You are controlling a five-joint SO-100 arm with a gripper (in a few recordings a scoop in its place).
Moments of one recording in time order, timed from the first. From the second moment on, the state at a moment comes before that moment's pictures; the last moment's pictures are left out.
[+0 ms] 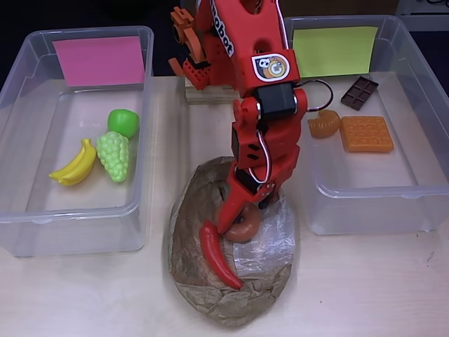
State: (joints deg) arm -16.7 65.9 95.2 59.4 58.1
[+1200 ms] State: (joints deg) arm -10.7 79.9 84.0 90.0 58.5
